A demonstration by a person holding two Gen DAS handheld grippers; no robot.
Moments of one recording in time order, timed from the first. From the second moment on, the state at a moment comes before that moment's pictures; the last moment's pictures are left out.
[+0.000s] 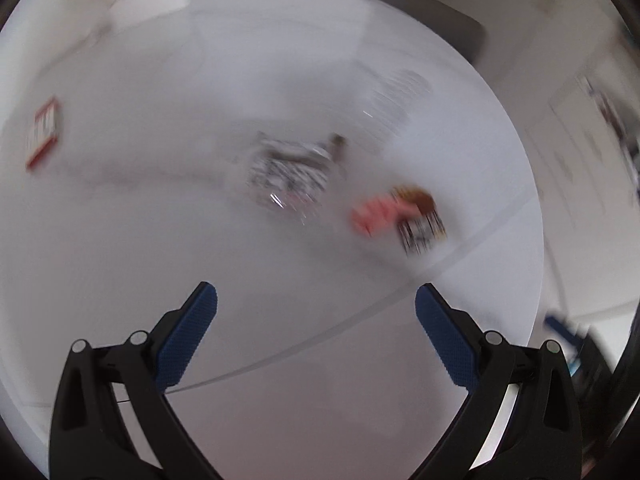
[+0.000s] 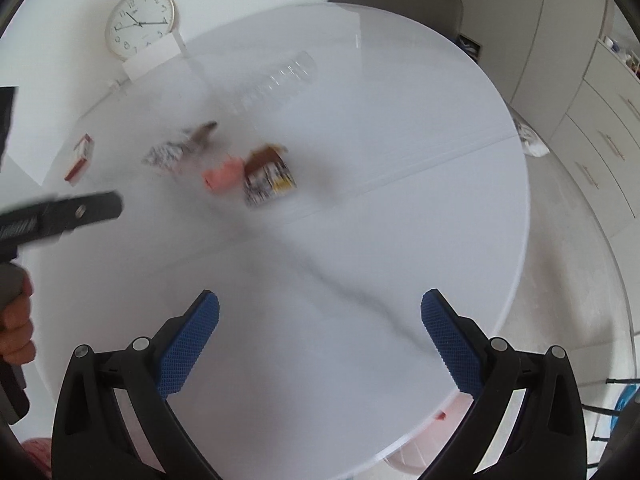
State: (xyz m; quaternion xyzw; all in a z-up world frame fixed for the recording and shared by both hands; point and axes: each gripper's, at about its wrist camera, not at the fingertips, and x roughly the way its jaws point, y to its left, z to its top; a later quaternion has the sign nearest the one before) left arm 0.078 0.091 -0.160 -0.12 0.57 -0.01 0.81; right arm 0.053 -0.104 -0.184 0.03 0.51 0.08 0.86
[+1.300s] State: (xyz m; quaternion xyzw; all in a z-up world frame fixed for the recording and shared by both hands) left arm 0.181 0.122 -0.236 -0.35 0.60 0.22 0.69; right arm 0.182 -0.116 -0.189 0.10 0.53 0.10 0.84
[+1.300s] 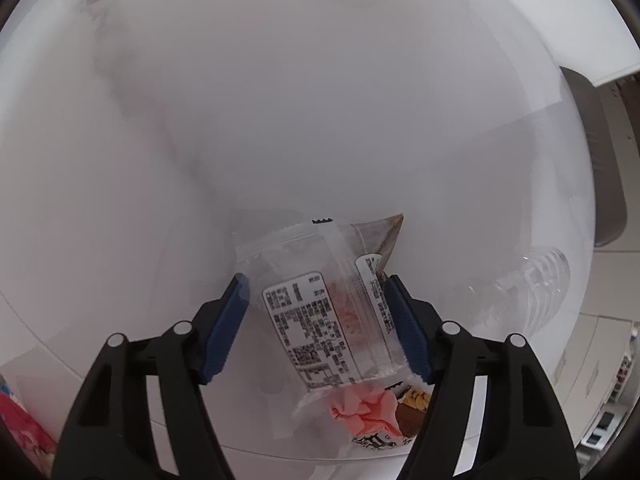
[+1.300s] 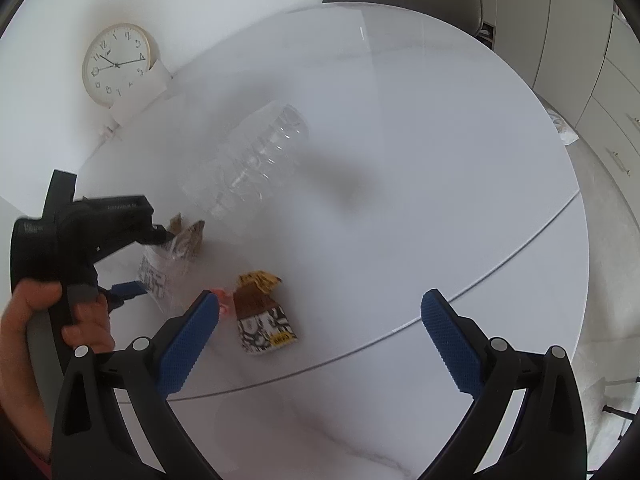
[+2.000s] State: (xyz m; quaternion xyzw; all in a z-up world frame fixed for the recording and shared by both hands) left arm 0.158 0.177 -0.217 -0.17 0.60 0.06 0.78; right arm 0.315 -0.037 -0.232 0.27 0.58 -0.08 0.77
